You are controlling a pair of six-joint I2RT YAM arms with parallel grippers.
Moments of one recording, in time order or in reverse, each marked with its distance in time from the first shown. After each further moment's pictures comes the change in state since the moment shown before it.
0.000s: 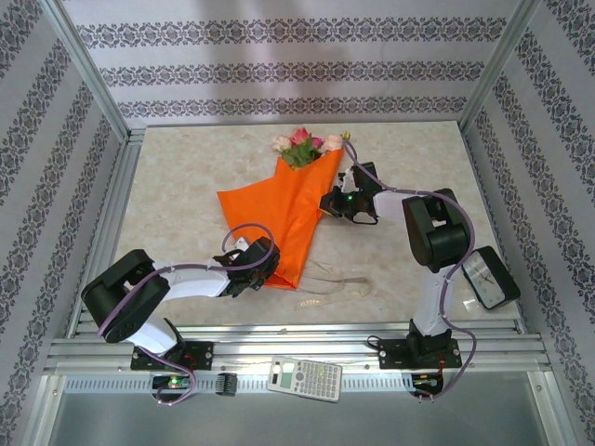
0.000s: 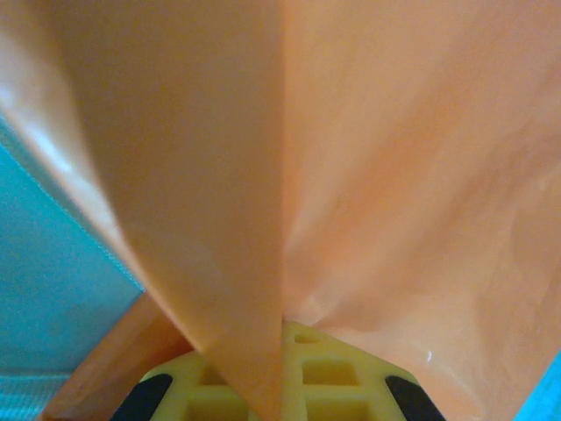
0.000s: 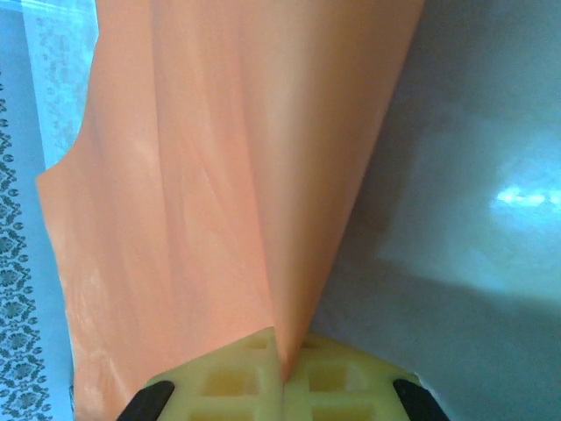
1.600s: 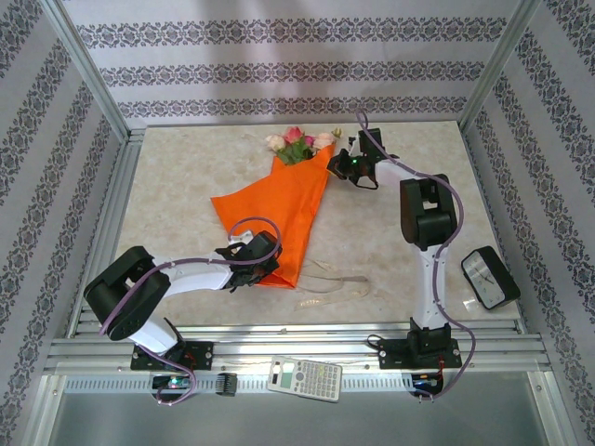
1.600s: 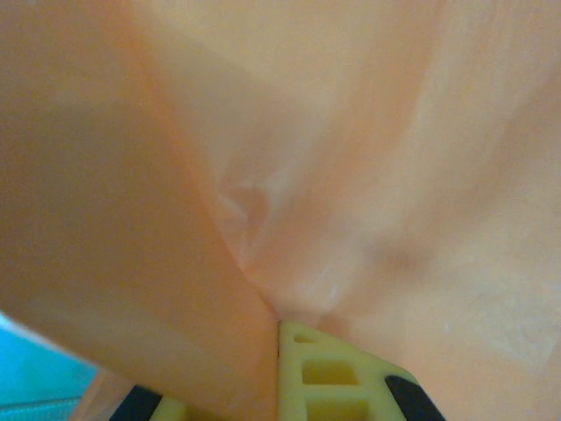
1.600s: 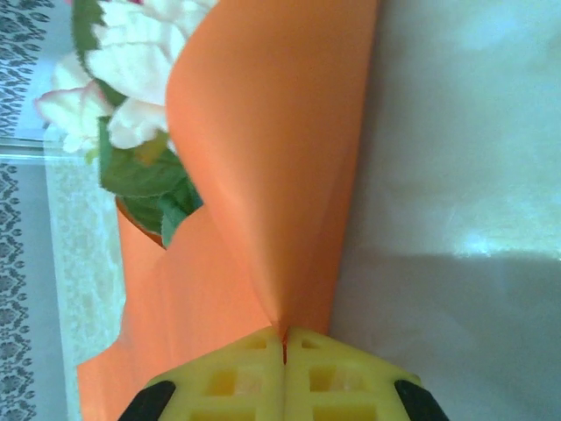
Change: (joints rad) left arm 0.024 0.020 0.076 -0.129 0.025 0.274; right arm -0.090 0.287 0.523 -0.148 0.082 0.048
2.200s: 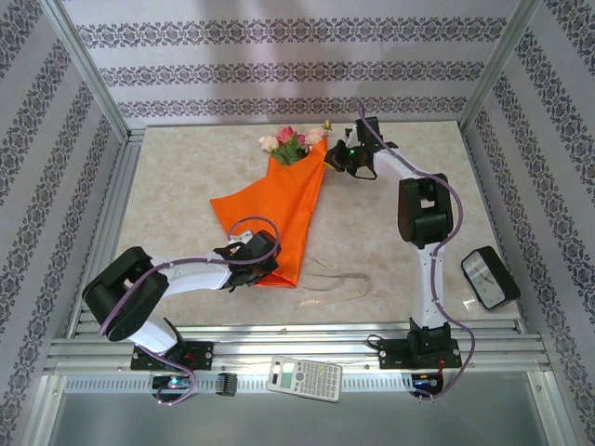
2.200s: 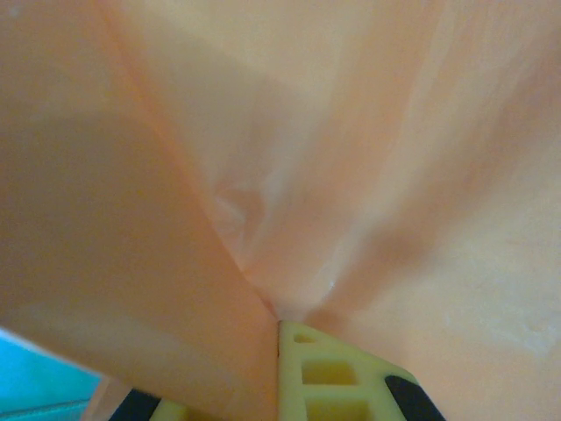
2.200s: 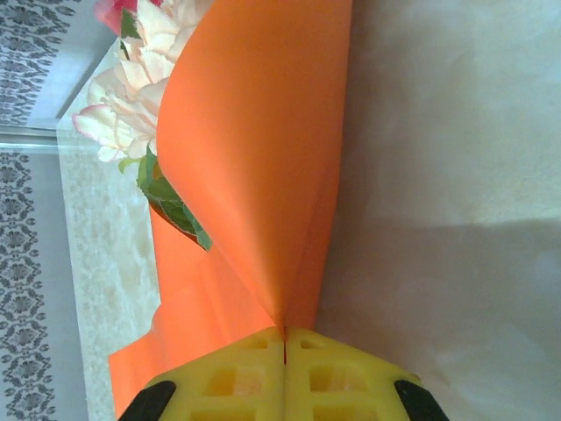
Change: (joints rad) left arm 0.006 -0.023 -0.005 -0.016 0.021 0.012; right arm 0.002 0.031 0.169 -0.180 -0.027 -0.028
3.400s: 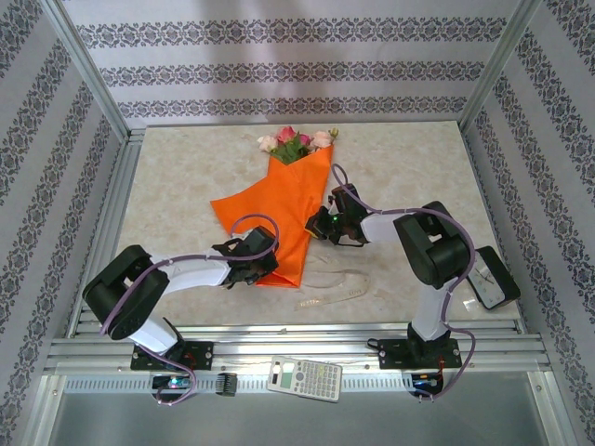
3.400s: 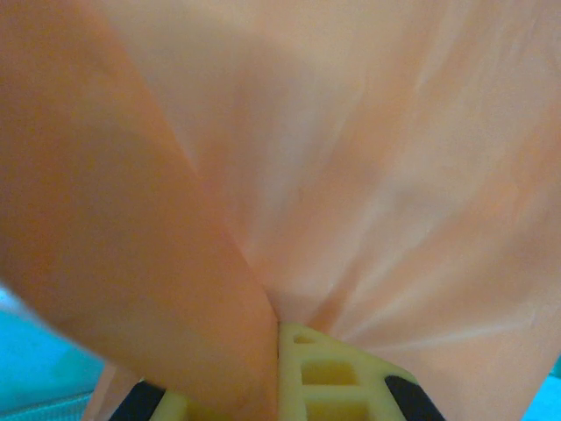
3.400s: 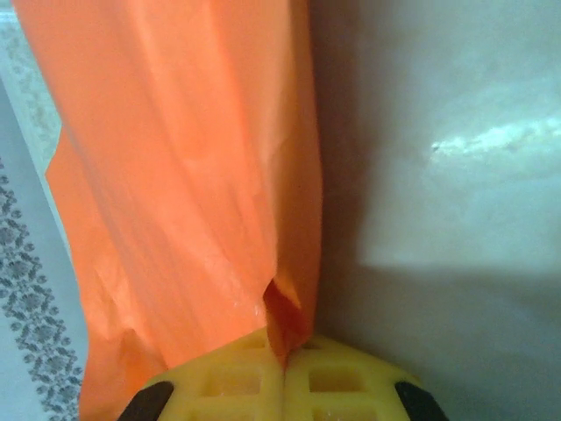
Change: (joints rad) left arm 0.040 0.024 0.019 0.006 0.095 0.067; right arm 0.277 -0.438 -0.932 0.504 0.093 0.362
